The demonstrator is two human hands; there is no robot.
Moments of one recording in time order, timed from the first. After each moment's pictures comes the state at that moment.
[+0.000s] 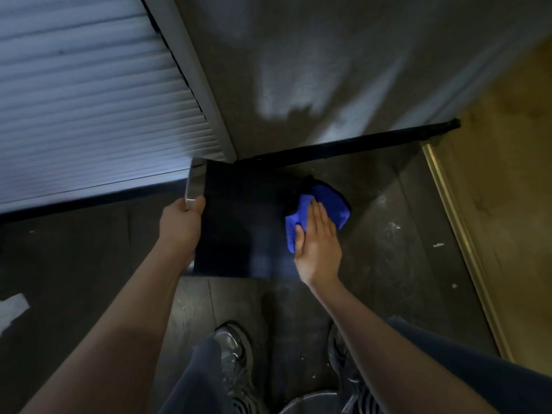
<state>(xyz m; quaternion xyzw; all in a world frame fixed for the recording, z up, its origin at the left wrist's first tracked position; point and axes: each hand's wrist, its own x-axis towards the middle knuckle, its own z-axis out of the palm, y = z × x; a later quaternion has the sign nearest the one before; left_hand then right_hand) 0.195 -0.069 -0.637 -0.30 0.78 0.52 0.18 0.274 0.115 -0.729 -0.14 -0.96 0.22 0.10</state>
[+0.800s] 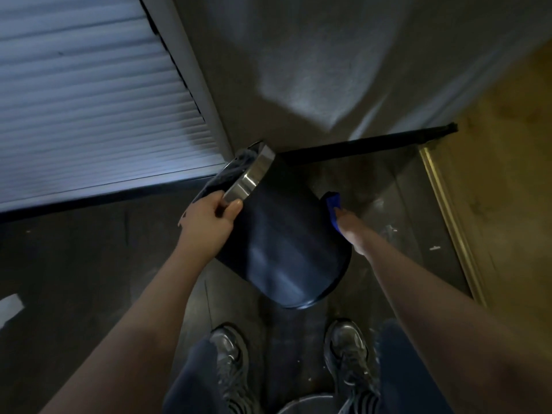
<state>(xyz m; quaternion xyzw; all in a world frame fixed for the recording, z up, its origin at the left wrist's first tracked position) 0.200 -0.041 -0.625 -0.05 0.91 0.36 0.18 0.220 0.206 -0.753 -0.37 -0.73 0.50 -0.29</state>
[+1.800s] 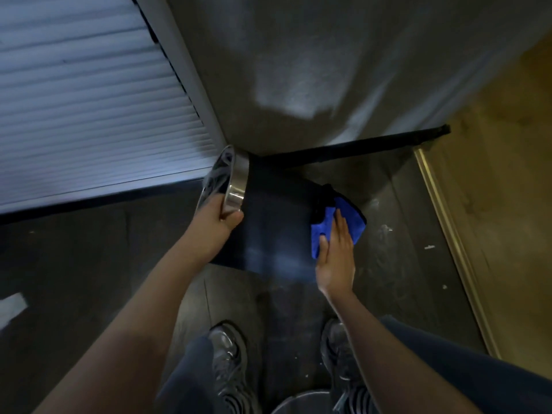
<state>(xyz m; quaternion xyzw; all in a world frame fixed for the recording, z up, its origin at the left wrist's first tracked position) 0.206 -0.038 -0.621 -0.06 0.86 0.44 0.27 0.304 0.156 -0.744 -0.20 -0.90 0.38 0.01</state>
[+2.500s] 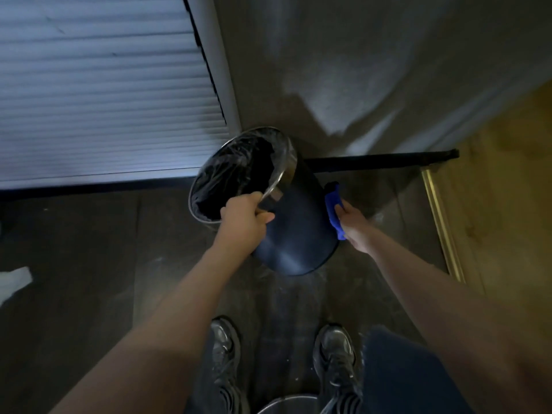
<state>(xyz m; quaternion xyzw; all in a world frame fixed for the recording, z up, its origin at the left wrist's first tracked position) 0.212 -0.010 -0.619 -0.01 0.93 0.34 0.17 0.211 0.202 -0.723 -0.34 -0.70 0.59 -0.22</state>
